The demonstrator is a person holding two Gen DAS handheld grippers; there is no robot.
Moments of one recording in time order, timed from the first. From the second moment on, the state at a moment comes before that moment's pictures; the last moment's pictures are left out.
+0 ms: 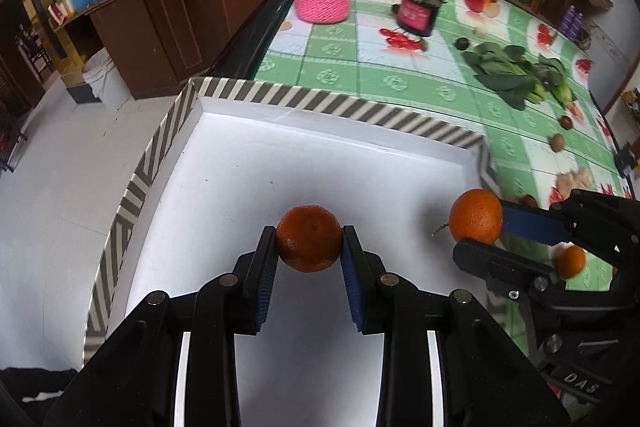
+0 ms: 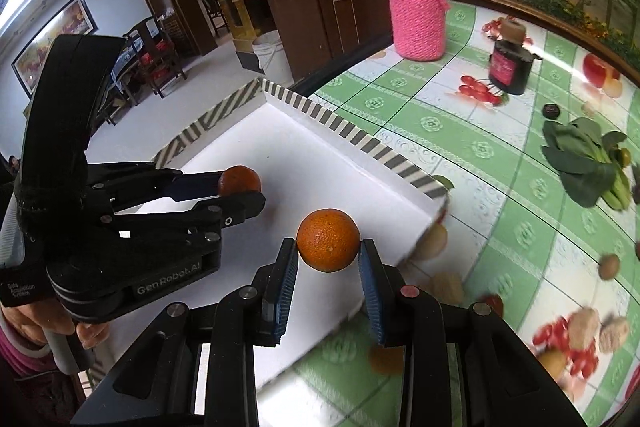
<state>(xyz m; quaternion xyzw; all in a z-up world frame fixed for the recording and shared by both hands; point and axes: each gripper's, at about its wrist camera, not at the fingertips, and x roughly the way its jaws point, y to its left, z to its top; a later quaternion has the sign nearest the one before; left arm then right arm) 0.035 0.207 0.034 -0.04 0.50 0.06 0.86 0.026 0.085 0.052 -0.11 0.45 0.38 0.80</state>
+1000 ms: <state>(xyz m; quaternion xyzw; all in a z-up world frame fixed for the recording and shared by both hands) -0.005 0.186 0.052 -0.03 0.45 0.07 0.89 -0.012 0.028 0.079 -0.06 0.41 0.37 0.83</state>
